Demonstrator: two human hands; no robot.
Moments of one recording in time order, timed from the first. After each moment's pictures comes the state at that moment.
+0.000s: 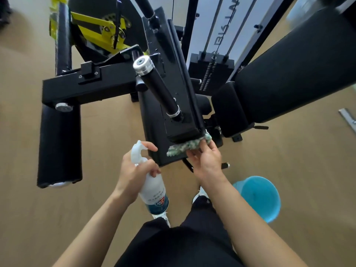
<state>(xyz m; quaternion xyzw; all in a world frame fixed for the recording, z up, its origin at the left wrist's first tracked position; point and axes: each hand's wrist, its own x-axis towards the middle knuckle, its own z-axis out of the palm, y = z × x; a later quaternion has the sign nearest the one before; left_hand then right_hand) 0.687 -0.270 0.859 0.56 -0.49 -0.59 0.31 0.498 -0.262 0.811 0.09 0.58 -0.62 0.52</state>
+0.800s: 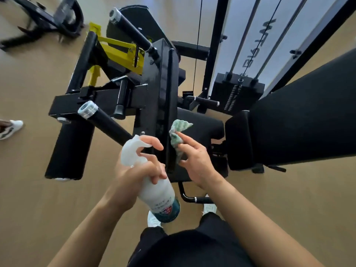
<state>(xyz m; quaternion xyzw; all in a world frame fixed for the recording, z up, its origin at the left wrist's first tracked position) 0.533 -0.306 0.946 0.55 -0.48 -0.54 0.42 0.374 -0.351 0.823 -0.24 0.47 -0.45 0.72</state>
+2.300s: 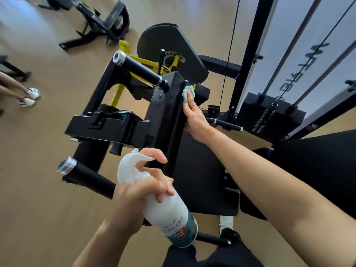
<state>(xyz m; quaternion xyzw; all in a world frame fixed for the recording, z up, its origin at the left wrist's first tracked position) 0.459 -0.397 0.976 0.60 -0.38 -0.51 0.49 0.373 -0.623 0.817 -0.36 0.42 -0.35 0.76</state>
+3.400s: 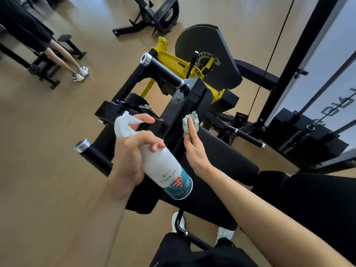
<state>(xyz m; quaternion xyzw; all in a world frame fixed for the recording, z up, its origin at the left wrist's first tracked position) 0.450 -0.458 0.979 0.64 -0.27 -0.36 0.62 0.360 -0.547 0.809 -0.50 0.36 -0.30 0.72</state>
